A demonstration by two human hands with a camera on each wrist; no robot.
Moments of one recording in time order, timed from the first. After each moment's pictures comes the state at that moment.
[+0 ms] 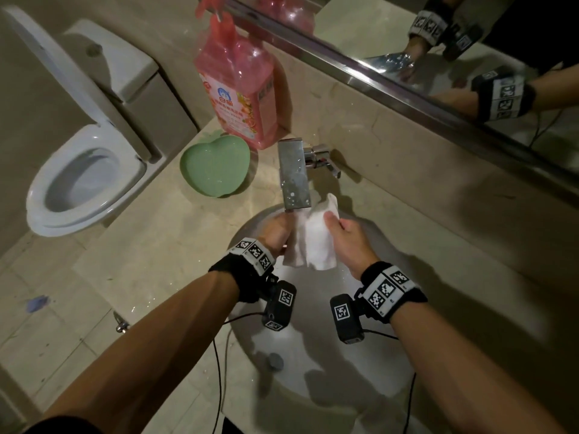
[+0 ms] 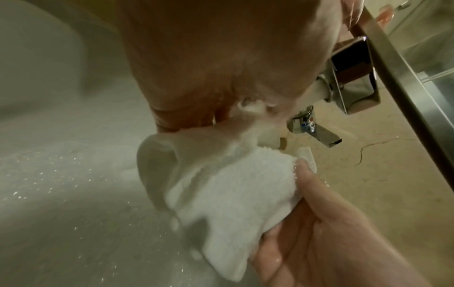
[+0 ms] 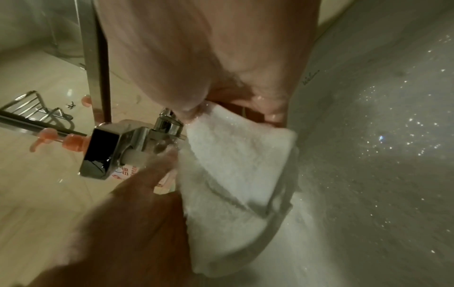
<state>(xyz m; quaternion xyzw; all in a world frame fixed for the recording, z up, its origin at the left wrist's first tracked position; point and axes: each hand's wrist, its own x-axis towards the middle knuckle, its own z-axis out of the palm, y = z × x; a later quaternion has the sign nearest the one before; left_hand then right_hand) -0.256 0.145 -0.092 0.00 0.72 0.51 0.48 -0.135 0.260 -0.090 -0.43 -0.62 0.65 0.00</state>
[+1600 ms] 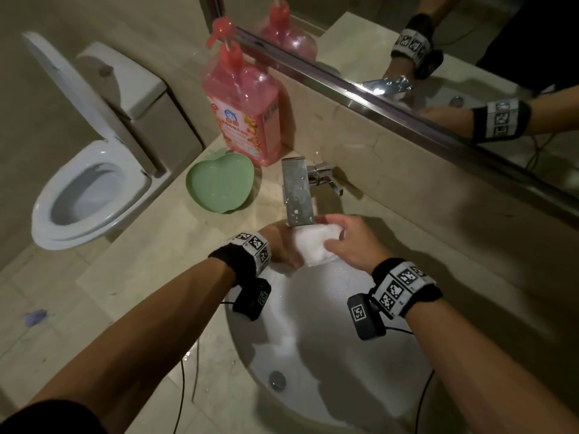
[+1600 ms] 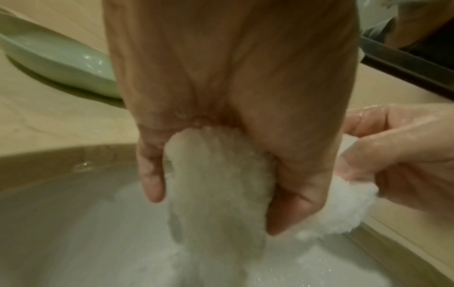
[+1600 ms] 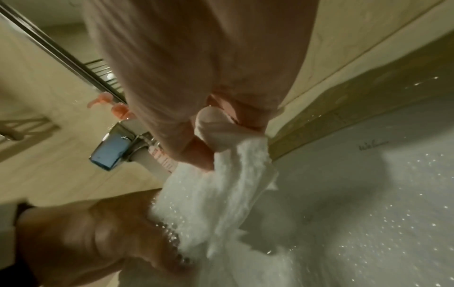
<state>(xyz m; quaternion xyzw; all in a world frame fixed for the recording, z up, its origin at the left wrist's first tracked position) -0.291 0.149 -0.068 0.35 0.80 0.14 0.47 -0.147 0.289 -0.060 -0.29 -0.79 0.54 -0.05</state>
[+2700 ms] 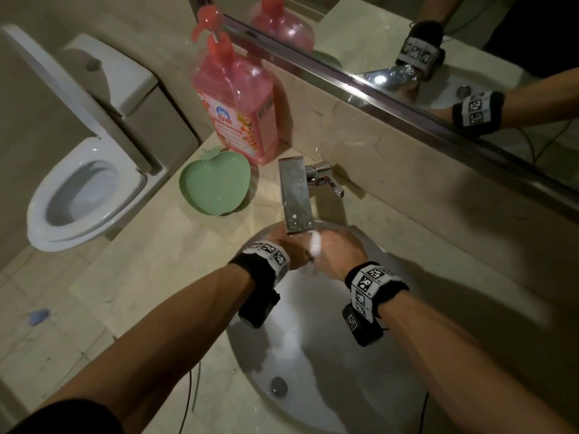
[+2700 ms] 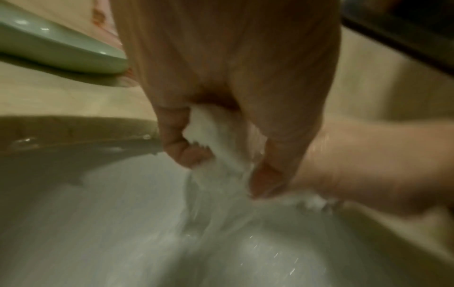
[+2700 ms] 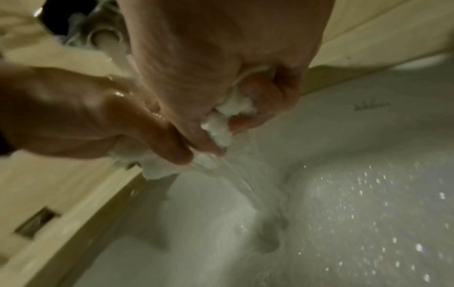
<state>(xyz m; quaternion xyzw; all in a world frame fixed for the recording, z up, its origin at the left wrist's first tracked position) -0.273 0.168 -0.097 0.43 0.84 0.05 0.33 -0.174 0.267 -0.099 -0.23 -0.93 0.23 -0.16</state>
